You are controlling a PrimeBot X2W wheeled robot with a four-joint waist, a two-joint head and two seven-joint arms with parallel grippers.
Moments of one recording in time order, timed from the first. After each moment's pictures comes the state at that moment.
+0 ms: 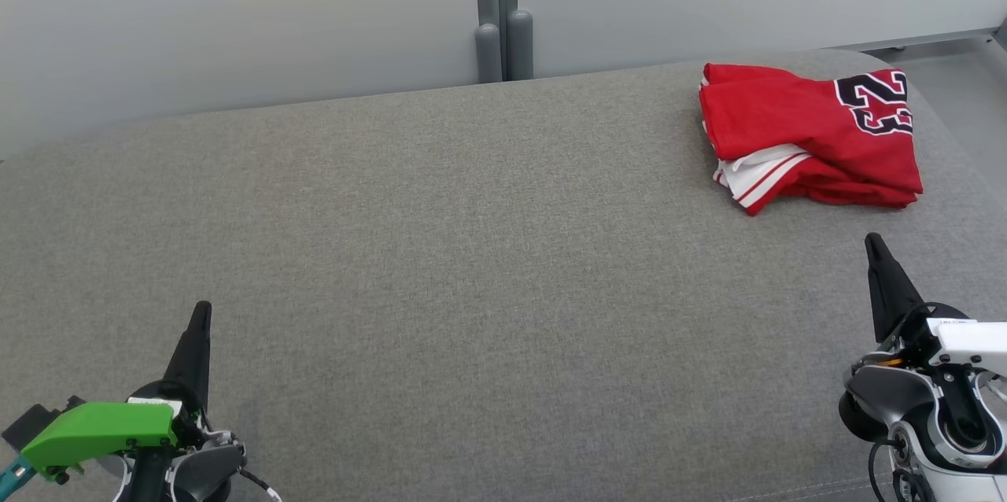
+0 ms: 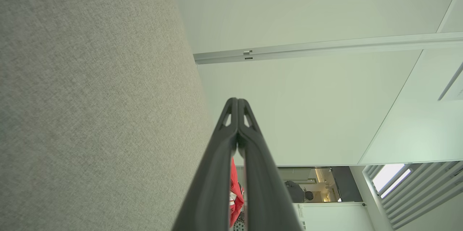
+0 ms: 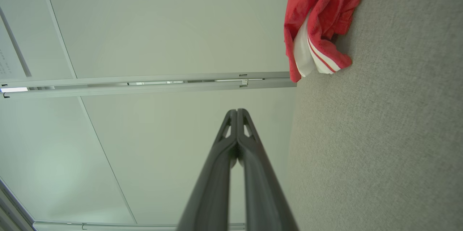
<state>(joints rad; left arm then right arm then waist) -0.03 0.08 0.00 0.17 -1.67 -0.04 0.05 -0.04 -0.10 -0.06 0.17 1.67 0.04 0.04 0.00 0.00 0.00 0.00</state>
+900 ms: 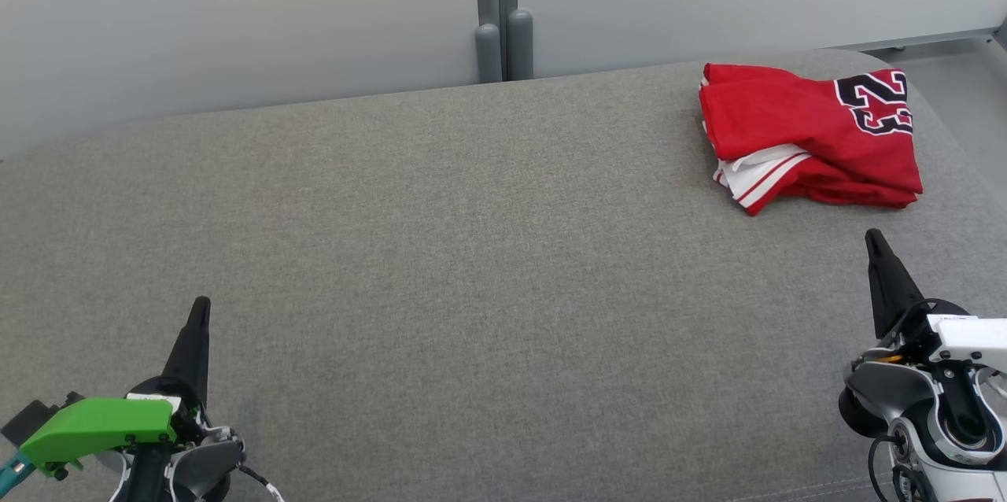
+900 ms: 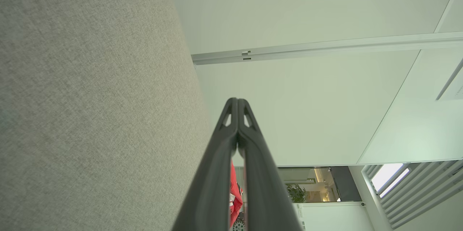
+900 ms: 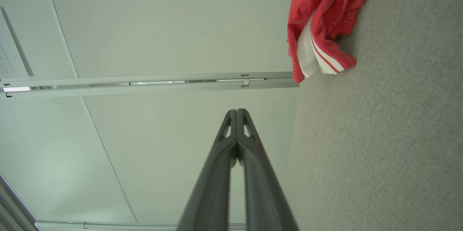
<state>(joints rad) -0.04 0.08 0.01 0.18 -1.67 -0.04 0.05 -0.05 -0.10 -0.06 0.17 1.67 0.04 0.04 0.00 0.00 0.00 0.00</state>
